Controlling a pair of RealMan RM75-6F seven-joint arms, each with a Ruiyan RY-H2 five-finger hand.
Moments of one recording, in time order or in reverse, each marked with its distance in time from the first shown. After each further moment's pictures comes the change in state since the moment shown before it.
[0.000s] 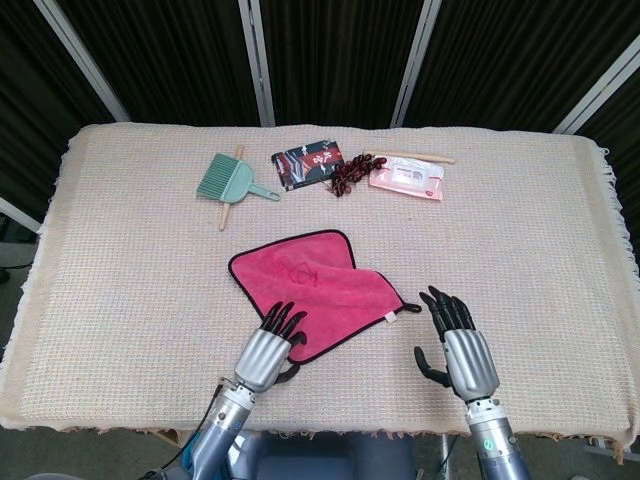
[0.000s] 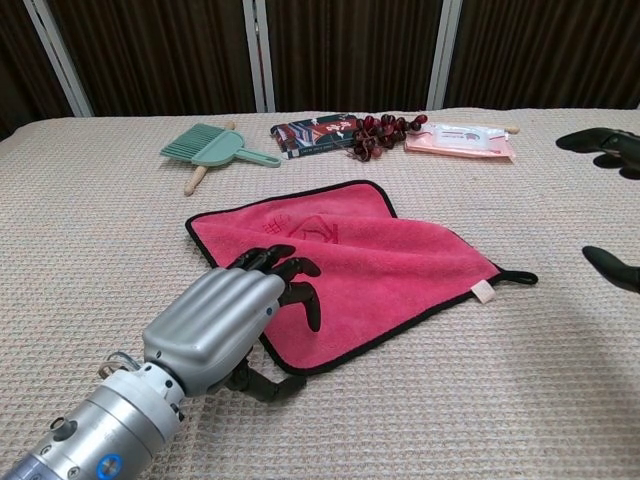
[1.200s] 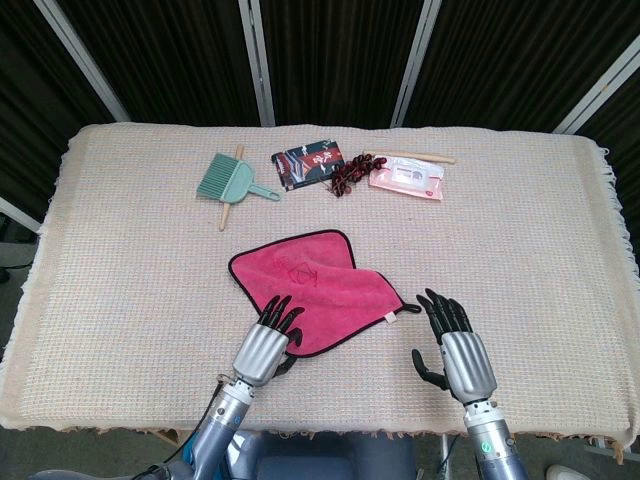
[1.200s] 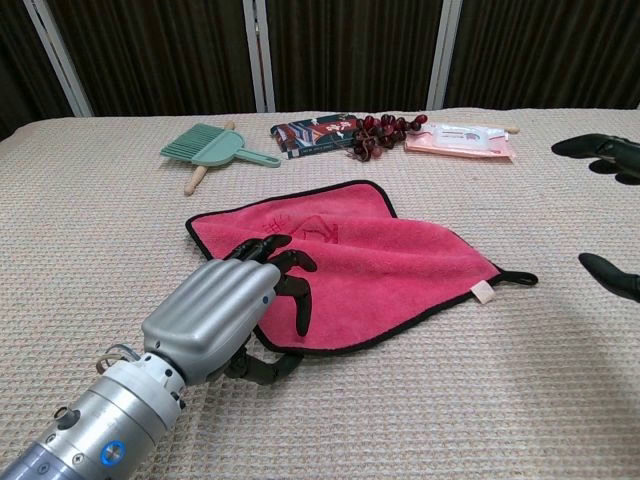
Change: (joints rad) left arm -0.023 -0.014 -0.003 0.051 0.002 0.030 -0.060; right arm -0.008 -0.006 -0.003 -0.002 -0.008 -0.005 -0.008
